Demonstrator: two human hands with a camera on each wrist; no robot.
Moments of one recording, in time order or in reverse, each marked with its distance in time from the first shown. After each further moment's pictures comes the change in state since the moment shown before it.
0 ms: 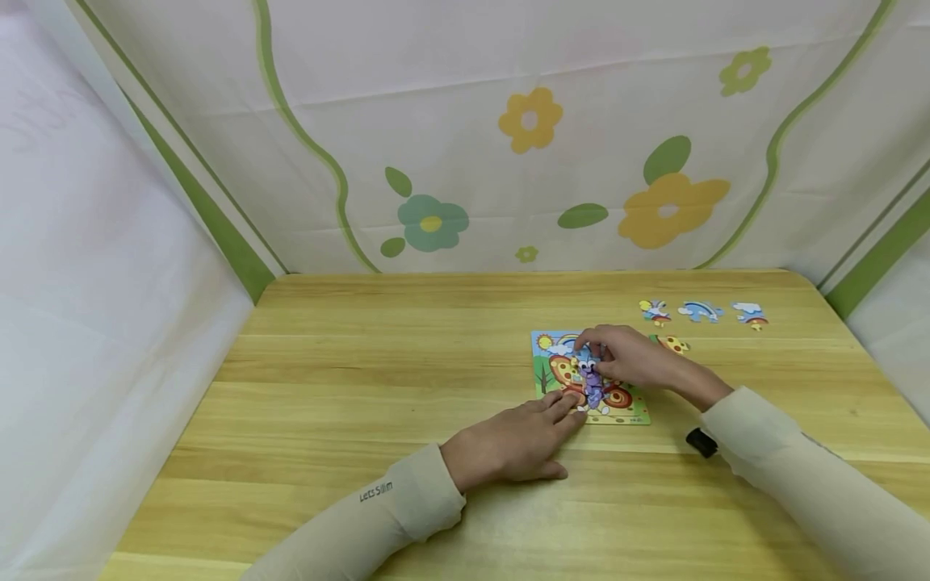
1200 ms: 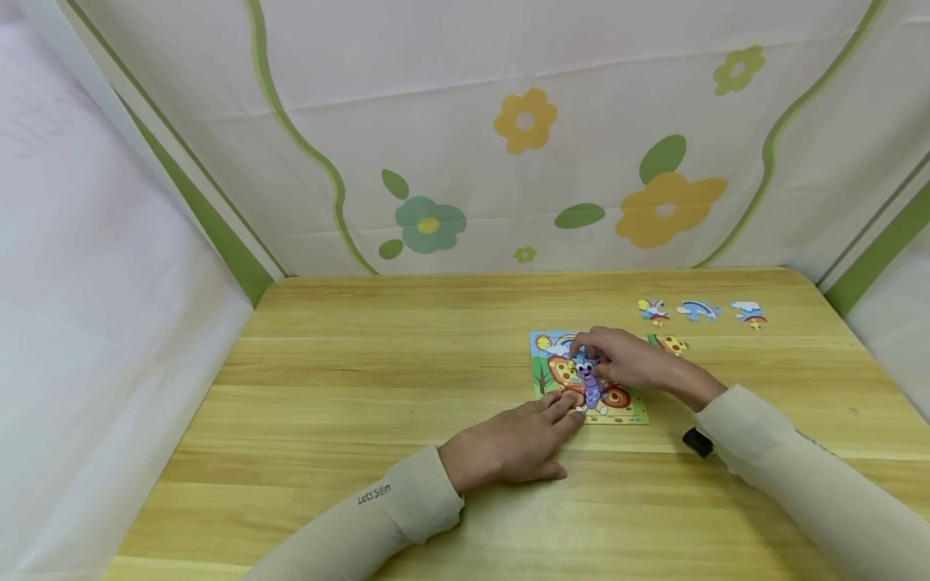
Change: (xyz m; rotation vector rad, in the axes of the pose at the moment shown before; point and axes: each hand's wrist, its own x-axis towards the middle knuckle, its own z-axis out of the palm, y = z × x) left_hand 0.001 0.001 0.001 -0.024 0.000 -0.007; right_hand -0.001 -0.001 0.002 0.020 -0.038 -0.028
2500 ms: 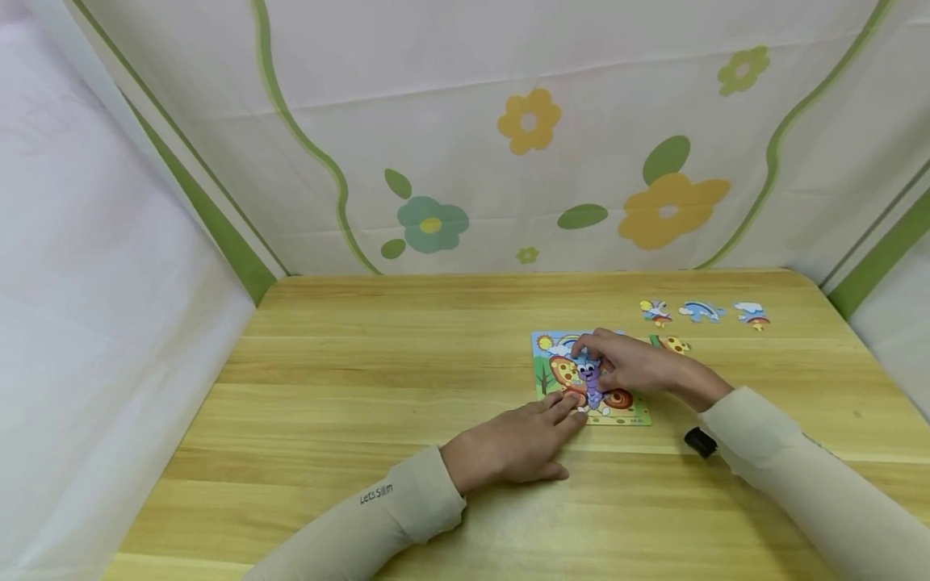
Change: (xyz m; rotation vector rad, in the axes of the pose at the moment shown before) left_hand 0.000 0.000 0.001 0.022 -0.004 -0.002; right_hand -0.002 -0.002 -0.003 0.080 -0.106 0.090
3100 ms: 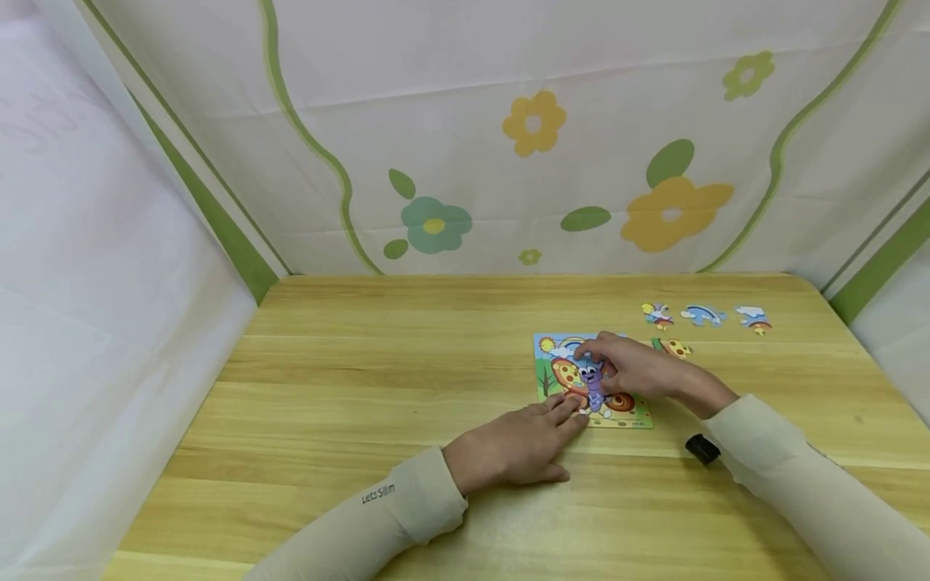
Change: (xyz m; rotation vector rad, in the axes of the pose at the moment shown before) left_hand -0.001 0.001 -0.001 0.003 0.010 0.000; right_hand -0.003 -0.003 0.001 -0.011 0.027 -0.019
